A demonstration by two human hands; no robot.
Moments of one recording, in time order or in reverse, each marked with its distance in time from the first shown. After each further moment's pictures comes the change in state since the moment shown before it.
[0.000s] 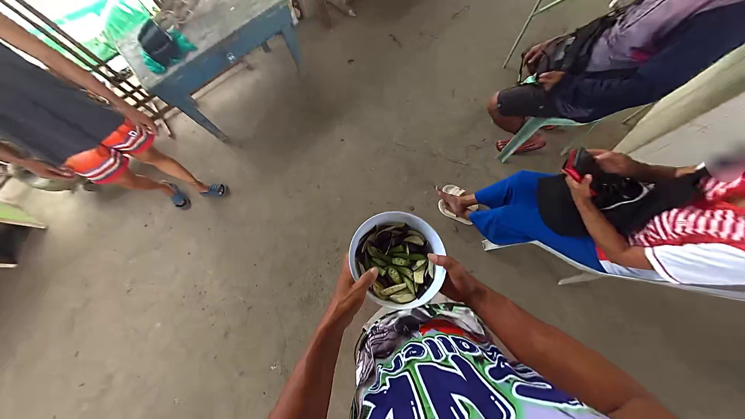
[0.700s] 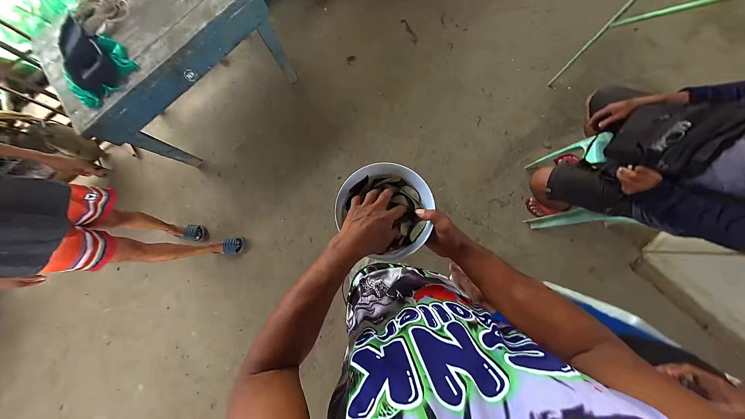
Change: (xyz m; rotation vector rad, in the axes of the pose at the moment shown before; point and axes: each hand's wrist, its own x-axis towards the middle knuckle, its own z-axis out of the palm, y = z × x) left_hand 0.681 0.335 0.044 1.314 -0.412 0.496; right_hand 0.582 -0.399 -0.076 -0.086 -0.012 -0.026
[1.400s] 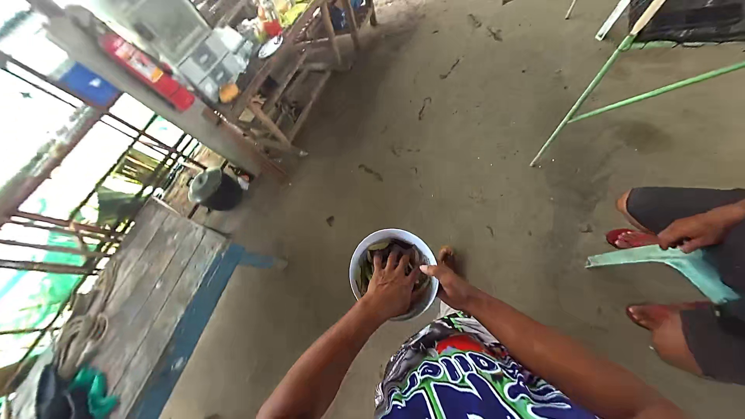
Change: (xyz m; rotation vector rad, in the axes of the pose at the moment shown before) left_hand 0.666 -0.226 -0.266 0.326 -0.301 0.328; right_hand 0.529 -0.395 -0.185 0.153 0.273 -0.166
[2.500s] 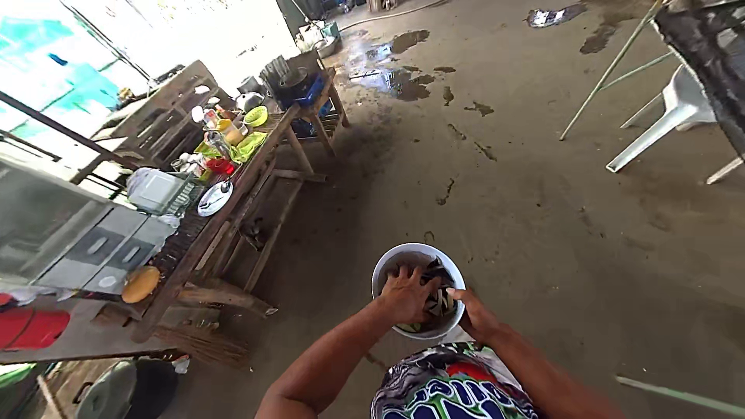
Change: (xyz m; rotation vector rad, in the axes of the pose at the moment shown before) left_hand 0.849 -0.460 -0.582 0.073 -0.156 0.232; right_hand 0.780 -0.650 -0.267 0.159 0.345 -0.227
